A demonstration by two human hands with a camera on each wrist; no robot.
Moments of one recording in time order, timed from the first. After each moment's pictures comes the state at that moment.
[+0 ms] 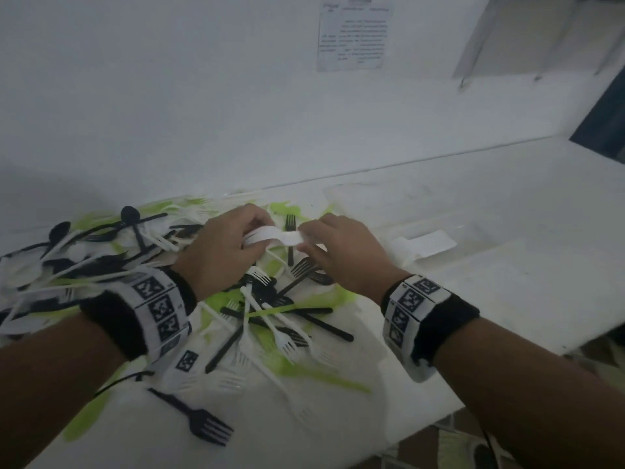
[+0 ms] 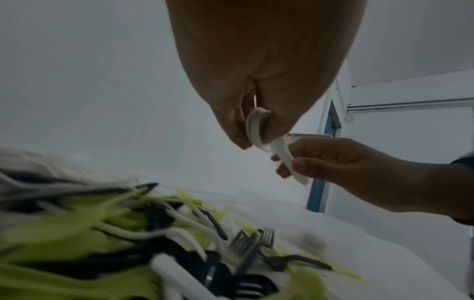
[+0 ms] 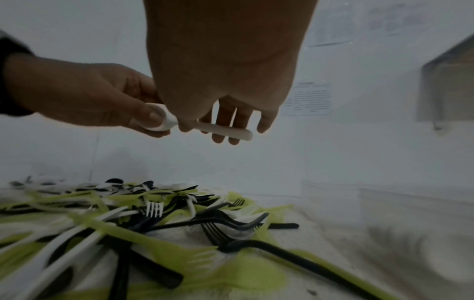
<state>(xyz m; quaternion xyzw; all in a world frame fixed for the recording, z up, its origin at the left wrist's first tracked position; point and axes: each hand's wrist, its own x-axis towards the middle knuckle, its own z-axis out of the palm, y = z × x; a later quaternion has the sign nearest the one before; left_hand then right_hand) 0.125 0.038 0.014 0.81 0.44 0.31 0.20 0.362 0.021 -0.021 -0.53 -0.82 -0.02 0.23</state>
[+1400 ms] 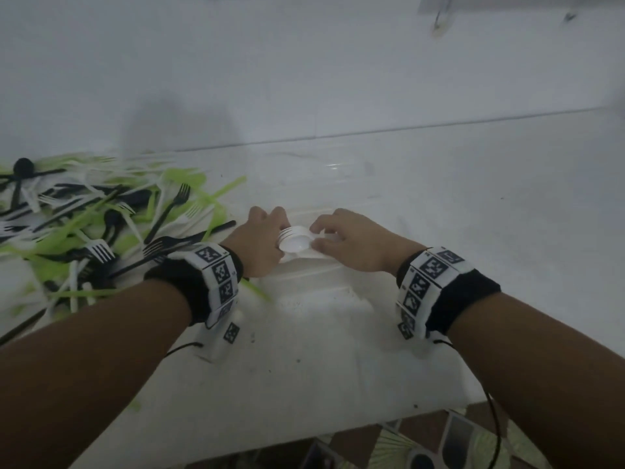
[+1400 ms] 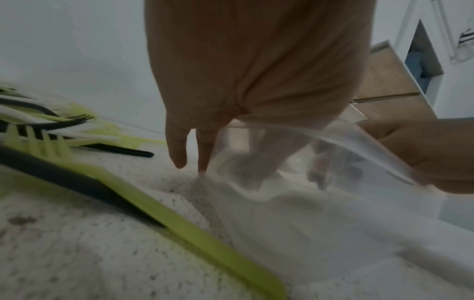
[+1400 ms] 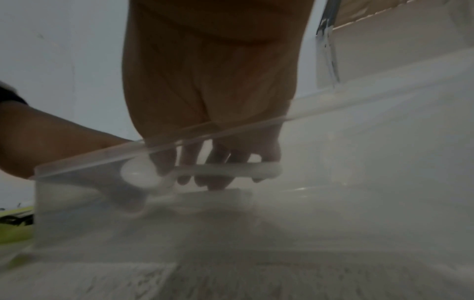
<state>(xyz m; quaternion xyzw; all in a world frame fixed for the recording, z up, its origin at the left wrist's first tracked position) 0.442 0.064 -0.057 0.77 0.60 0.04 0.21 0.659 0.072 -0.064 -0.52 -0.80 0.28 0.08</state>
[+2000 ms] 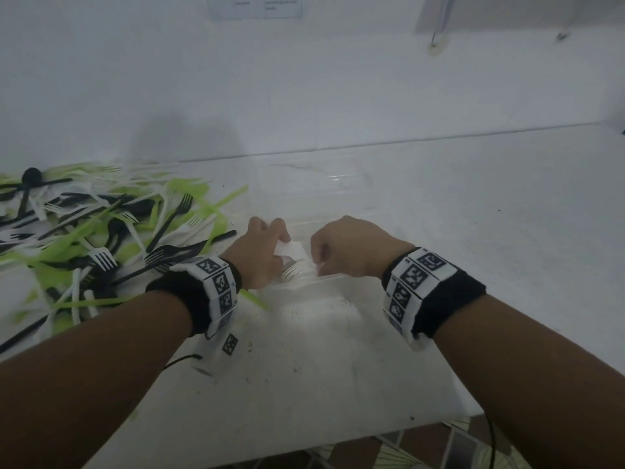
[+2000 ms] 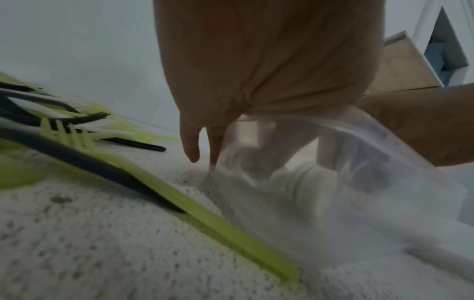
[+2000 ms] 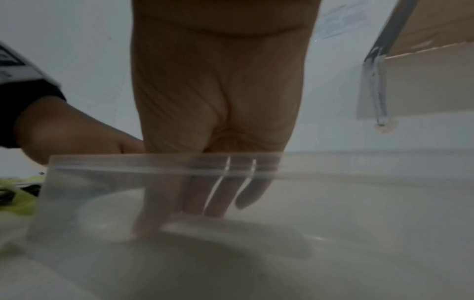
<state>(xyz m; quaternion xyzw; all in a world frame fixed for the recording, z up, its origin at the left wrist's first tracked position) 0.440 0.061 -0.061 0.76 0.60 0.06 0.23 0.649 0.073 -0.041 -0.50 -0.85 0.18 -0.01</state>
